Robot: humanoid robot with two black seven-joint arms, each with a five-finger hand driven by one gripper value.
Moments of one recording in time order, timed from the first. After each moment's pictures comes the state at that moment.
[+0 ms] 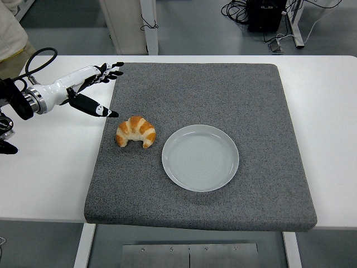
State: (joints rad) left arm -0.96 0.80 -0.32 -1.35 0.92 -0.03 -0.10; right arm -0.13 0.00 0.01 0.13 -0.10 0.02 0.41
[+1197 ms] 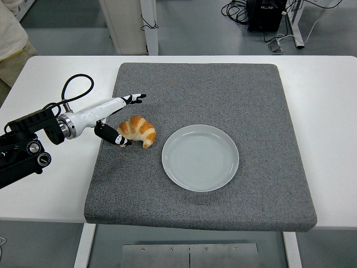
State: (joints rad) left arm -0.89 0.66 -0.23 -1.32 1.26 0.12 -0.08; right arm -0.13 0.00 0.01 0.13 -0.10 0.02 0.41
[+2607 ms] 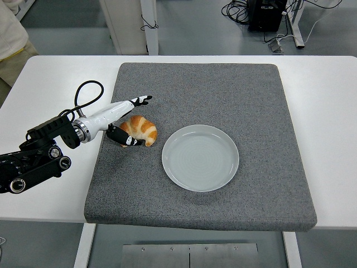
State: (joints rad) left arm -0.86 0.52 -0.23 -1.17 1.27 0.19 -0.10; right arm -0.13 0.00 0.01 0.13 -0.10 0.02 0.41
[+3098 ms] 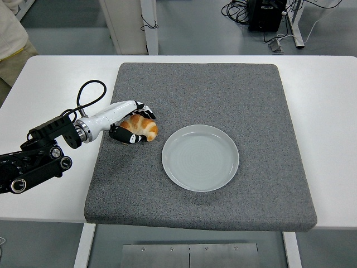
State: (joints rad) left arm -0.86 0.52 -0.23 -1.17 1.27 0.19 -0.14; right arm -0.13 0.00 0.01 0.13 -0.10 0.02 0.41
